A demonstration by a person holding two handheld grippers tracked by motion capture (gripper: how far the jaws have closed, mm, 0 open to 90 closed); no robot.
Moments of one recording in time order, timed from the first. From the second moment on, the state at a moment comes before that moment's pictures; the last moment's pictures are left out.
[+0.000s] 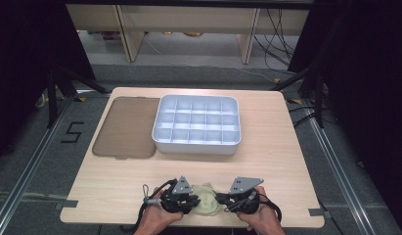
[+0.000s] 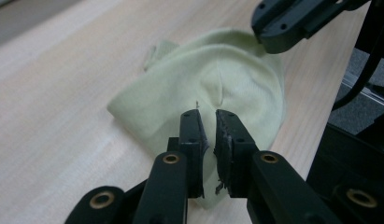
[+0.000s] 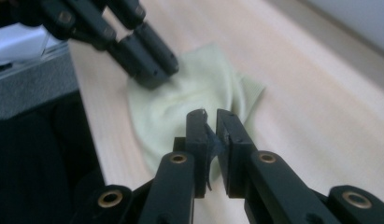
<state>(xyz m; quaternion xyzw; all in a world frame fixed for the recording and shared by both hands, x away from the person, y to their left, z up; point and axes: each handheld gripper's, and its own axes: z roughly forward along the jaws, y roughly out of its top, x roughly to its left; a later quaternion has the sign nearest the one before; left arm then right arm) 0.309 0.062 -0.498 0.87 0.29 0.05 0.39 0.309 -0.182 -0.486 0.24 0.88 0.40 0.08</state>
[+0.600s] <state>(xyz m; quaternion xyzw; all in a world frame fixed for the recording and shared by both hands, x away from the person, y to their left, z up) 0.342 0.056 -0.505 0.87 0.30 0.09 0.38 0.333 -0.173 -0.500 0.25 0.89 0.38 0.06</state>
